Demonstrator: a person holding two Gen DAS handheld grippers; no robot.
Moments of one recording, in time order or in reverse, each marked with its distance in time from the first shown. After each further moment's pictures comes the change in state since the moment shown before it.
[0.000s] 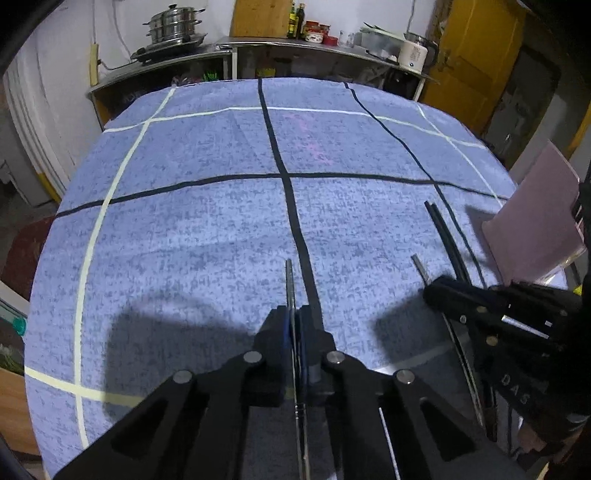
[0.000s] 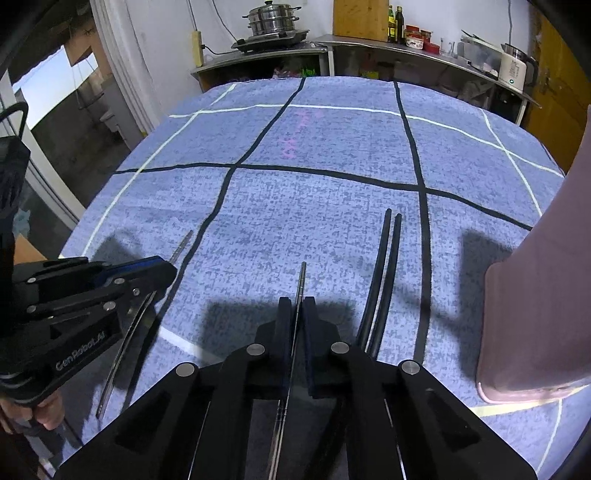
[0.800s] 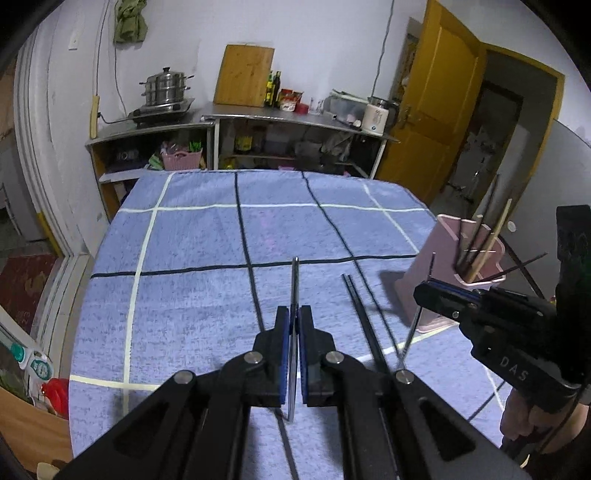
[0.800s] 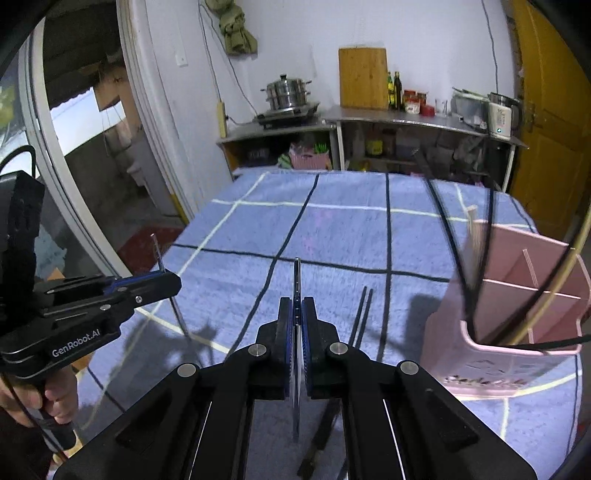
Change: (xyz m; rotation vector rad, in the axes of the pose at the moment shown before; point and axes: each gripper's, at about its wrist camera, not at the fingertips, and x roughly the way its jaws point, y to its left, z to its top) left arm -0.132 -0.018 0.006 0.037 -0.243 -0.100; right arm -0.141 0.006 0.001 0.003 -0.275 0.060
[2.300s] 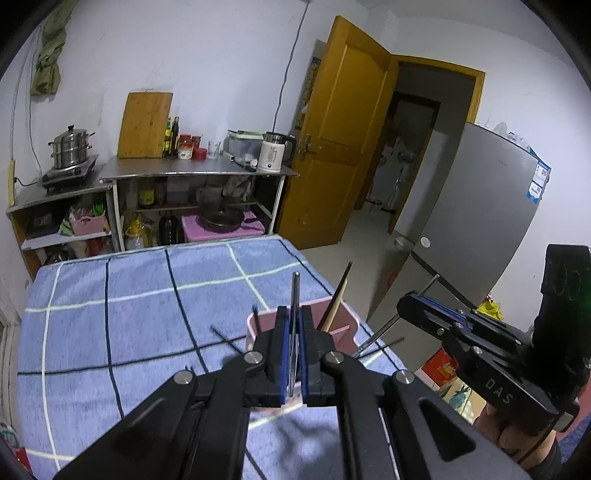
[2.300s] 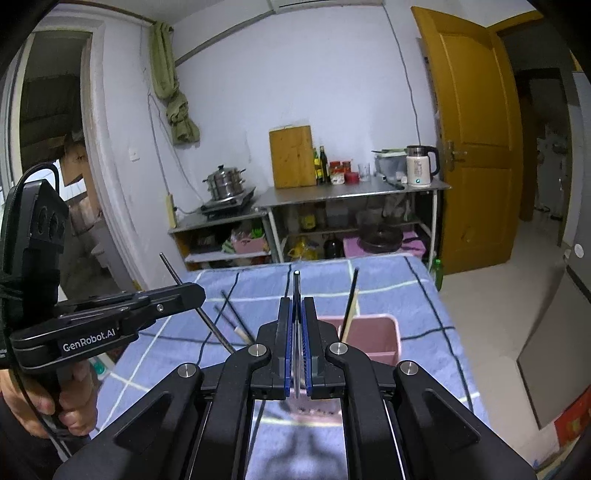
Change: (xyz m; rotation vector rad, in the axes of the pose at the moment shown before) left arm -0.023 -0.169 0.095 0.142 -0.121 -0.285; right arm -0.163 -0.106 0.035 0.133 -0.292 -0.166
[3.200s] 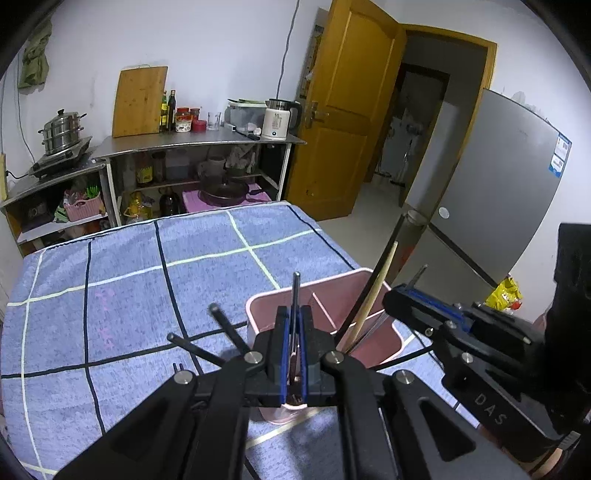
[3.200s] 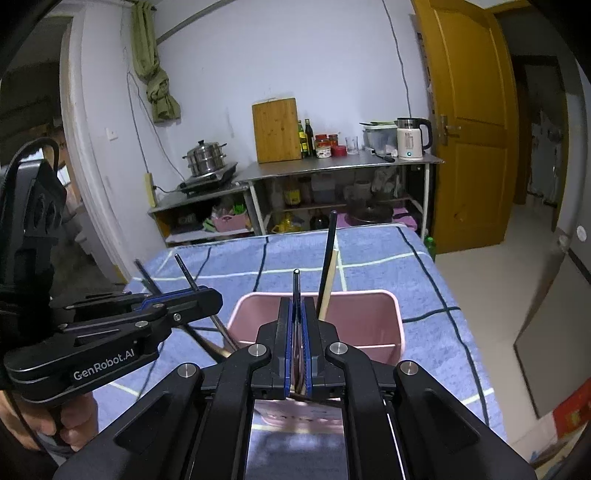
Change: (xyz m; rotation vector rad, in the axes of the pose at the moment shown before) left arm 0.086 0.008 -0.026 0.026 0.112 0.041; right arm 0.071 -0.025 -0.034 -0.005 0.089 -0.055
